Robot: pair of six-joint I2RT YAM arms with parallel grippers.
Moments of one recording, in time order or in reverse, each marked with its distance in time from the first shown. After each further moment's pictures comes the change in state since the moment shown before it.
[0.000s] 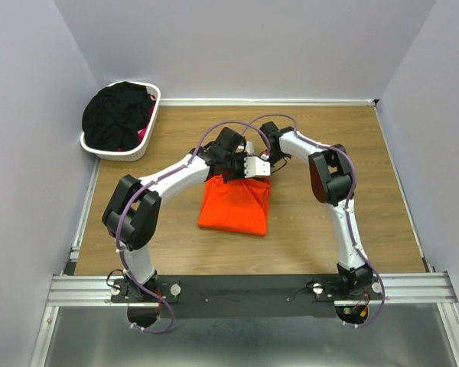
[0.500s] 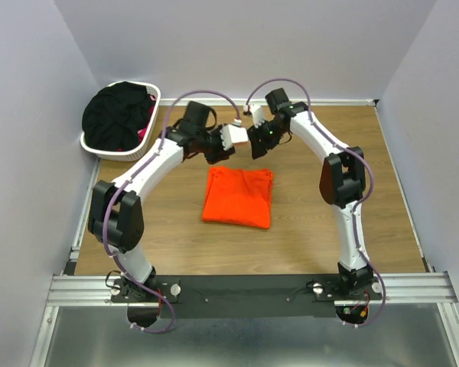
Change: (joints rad) left arm 0.173 -0.057 0.111 -0.089 0.199 -0.051; right arm -0.024 -0.085 0.235 -0.016 0.480 -0.068
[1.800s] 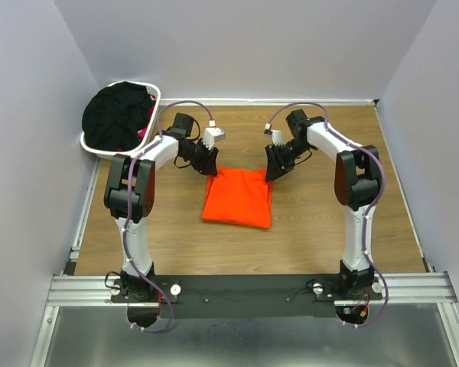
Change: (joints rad) left arm 0.228 0.277 0.000 0.008 0.222 -0.369; right arm -0.124 -0.145 -0.348 -0.066 -0.257 0.102
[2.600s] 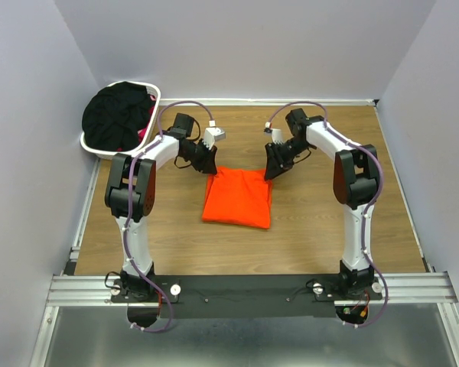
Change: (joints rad) left arm 0.000 0.020 0.008 -0.005 0.031 -0.012; right arm 0.000 0.031 0.022 0.009 -0.010 0.033
